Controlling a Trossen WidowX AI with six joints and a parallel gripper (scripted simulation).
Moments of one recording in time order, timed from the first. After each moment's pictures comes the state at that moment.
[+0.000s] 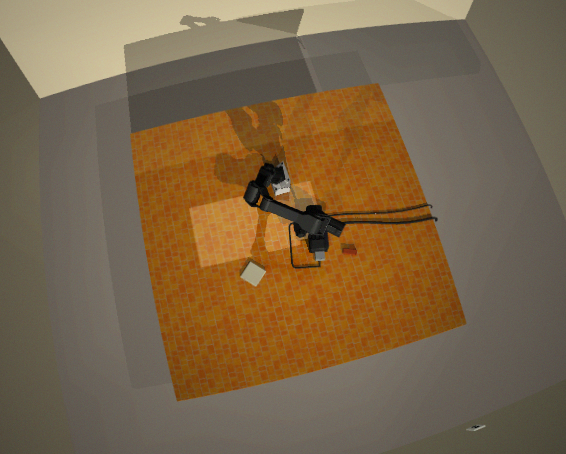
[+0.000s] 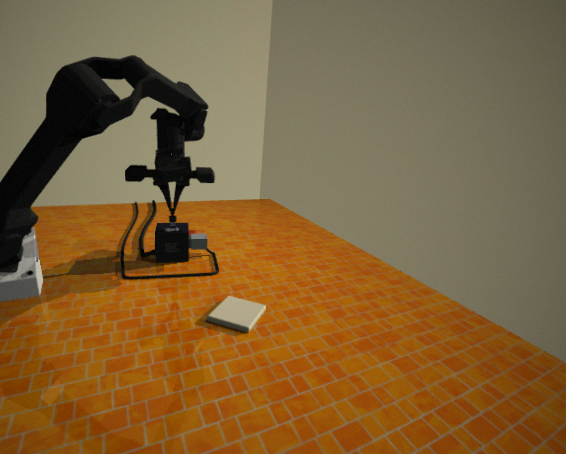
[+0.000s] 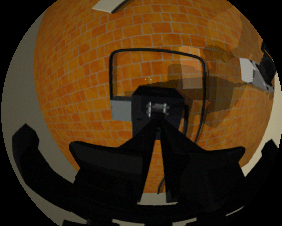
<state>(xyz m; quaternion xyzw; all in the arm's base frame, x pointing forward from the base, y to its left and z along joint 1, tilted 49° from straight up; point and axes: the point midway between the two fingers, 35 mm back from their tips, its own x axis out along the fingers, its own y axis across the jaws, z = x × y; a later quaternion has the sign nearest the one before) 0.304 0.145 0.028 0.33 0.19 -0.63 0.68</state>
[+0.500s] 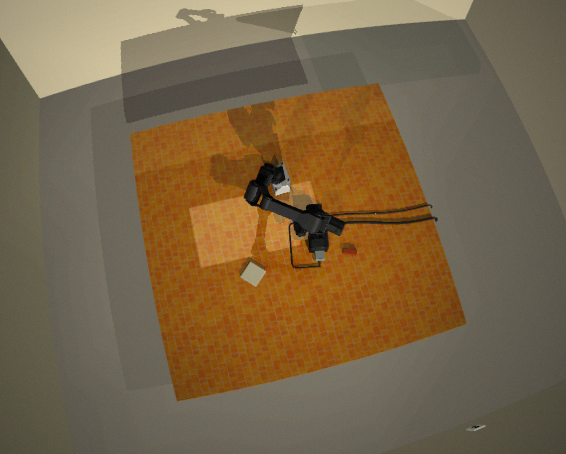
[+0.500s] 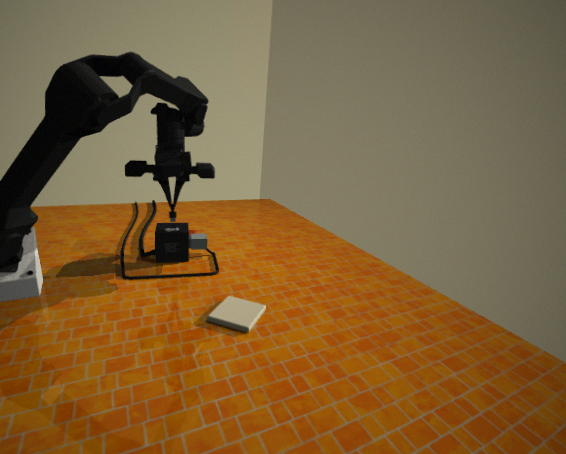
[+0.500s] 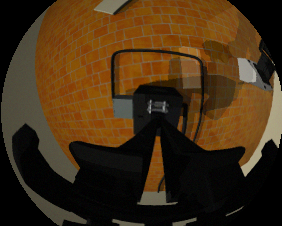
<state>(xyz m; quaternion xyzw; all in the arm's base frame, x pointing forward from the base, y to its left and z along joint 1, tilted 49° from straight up) 0.303 0.153 0.035 0.33 0.19 -0.63 0.68</state>
